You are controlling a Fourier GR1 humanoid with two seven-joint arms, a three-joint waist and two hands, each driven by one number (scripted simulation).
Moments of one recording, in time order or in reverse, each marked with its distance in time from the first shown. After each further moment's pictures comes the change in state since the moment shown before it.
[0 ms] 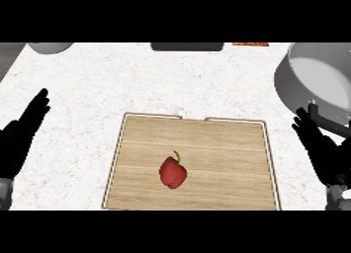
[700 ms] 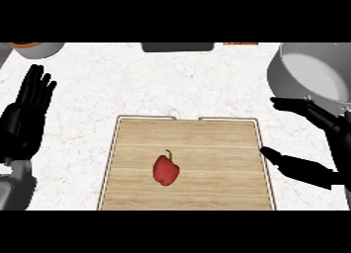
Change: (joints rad) left arm -0.113 -0.190 0.105 0.008 0.135 0.054 -0.150; right arm -0.078 -0.166 0.141 -0.473 0.432 -0.079 -0.127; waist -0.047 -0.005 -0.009
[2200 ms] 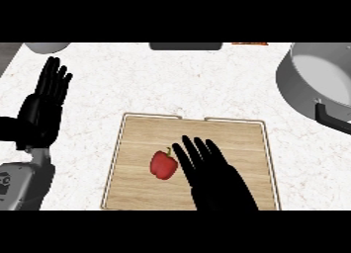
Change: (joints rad) left arm -0.086 -0.096 0.020 0.083 -0.037 -0.043 -0.036; right arm -0.165 0.389 0.583 -0.125 0.674 0.538 0.927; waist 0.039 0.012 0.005
